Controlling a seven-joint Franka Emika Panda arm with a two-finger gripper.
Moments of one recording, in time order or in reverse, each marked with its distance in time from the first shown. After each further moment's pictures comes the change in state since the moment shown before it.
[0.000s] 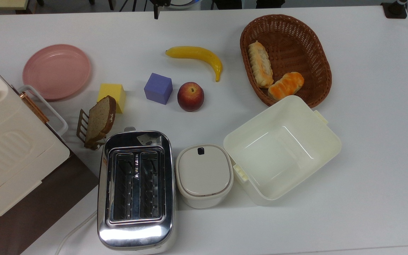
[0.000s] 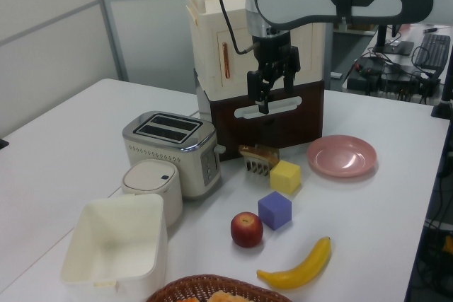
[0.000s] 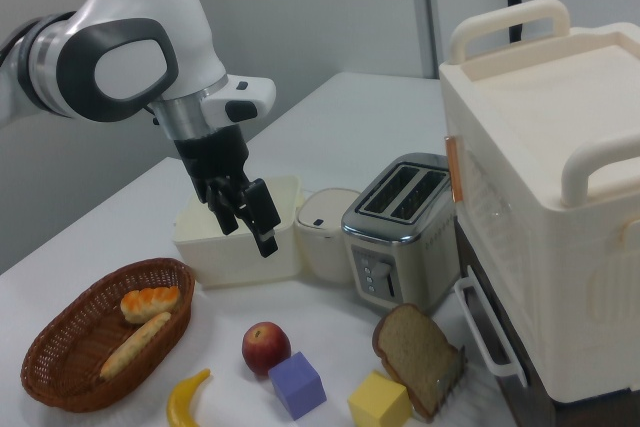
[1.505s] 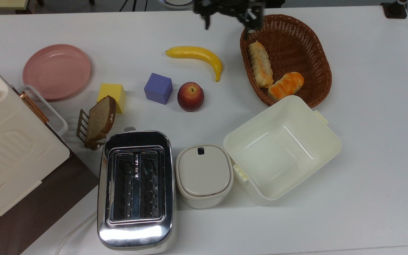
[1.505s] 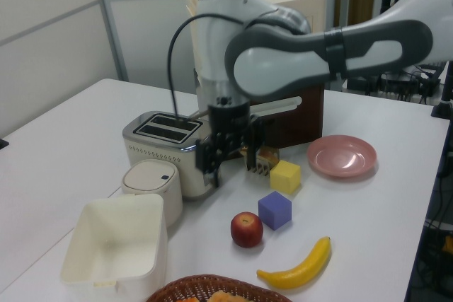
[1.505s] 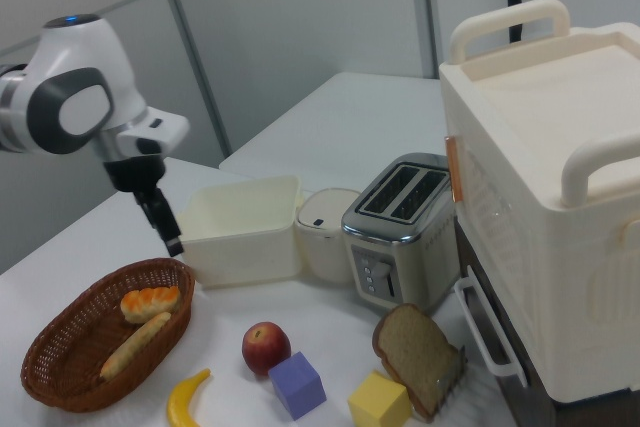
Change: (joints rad) arm 0.361 -0.005 -0.043 -0.175 0.108 0.198 0.499
